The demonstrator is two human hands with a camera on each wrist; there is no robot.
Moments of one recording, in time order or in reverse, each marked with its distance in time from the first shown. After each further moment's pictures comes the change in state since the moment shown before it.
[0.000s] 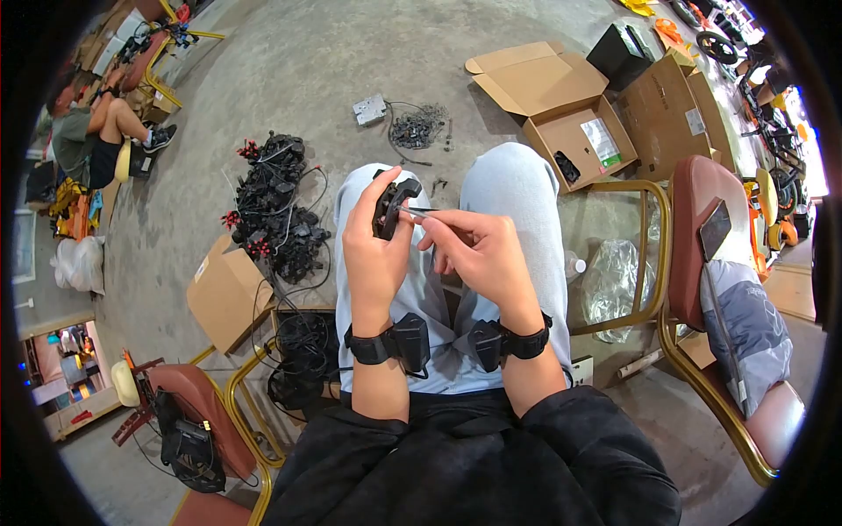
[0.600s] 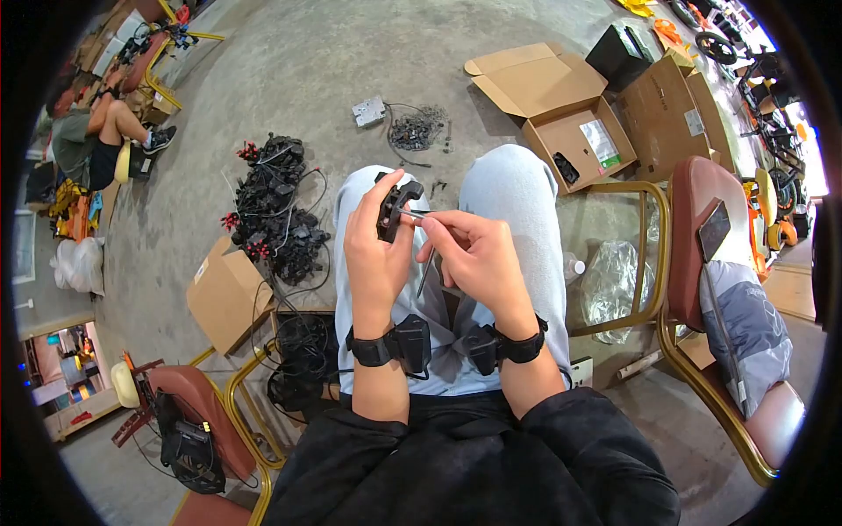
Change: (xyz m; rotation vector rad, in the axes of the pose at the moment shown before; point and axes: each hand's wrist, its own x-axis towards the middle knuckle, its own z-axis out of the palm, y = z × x) left_hand 0.000 -0.006 0.001 0.104 -0.010 0.084; right_hand -0.002 -0.008 0.004 -0.015 0.014 0.125
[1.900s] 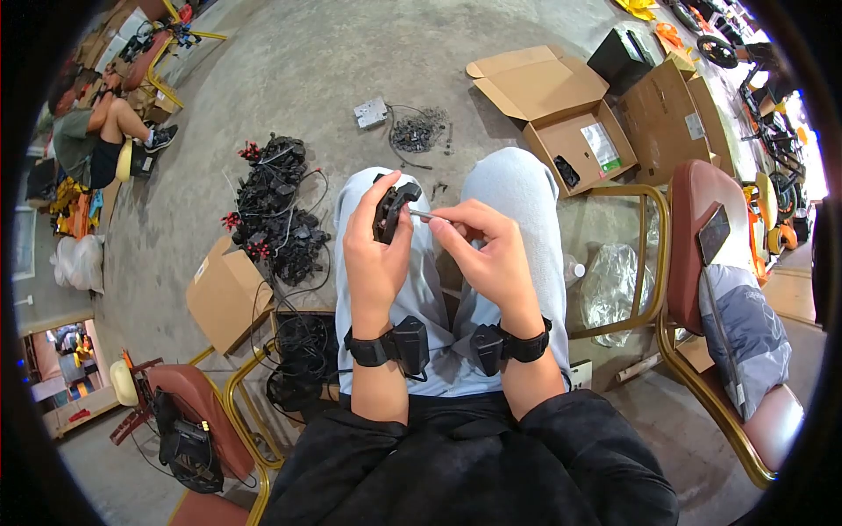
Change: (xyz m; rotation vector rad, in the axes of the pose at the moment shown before) left_hand 0.000 0.001 0.000 -0.084 0.010 -0.037; right_hand 0.006 0.013 -0.008 -0.149 0.116 -0.336
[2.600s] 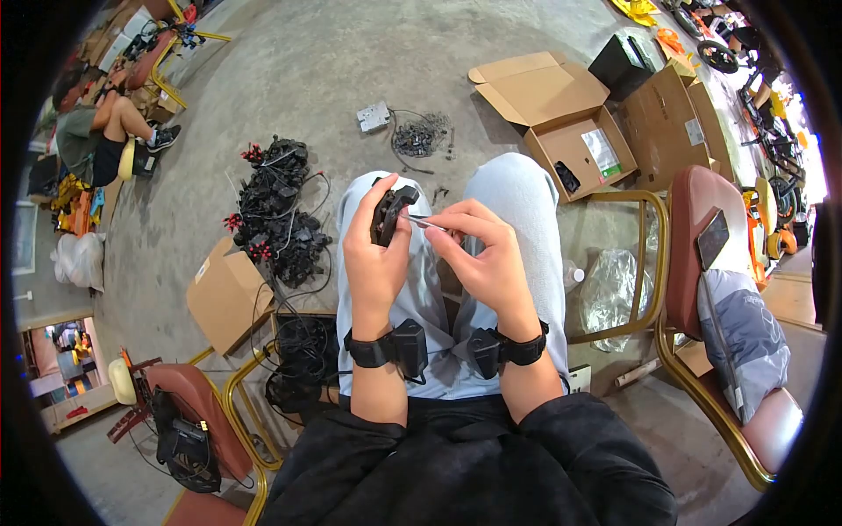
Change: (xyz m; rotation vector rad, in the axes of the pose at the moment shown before) left_hand 0.001 0.006 -0.002 -0.106 0.010 -0.068; right_hand 0.002 0.003 0.005 -0.026 0.045 -0.186
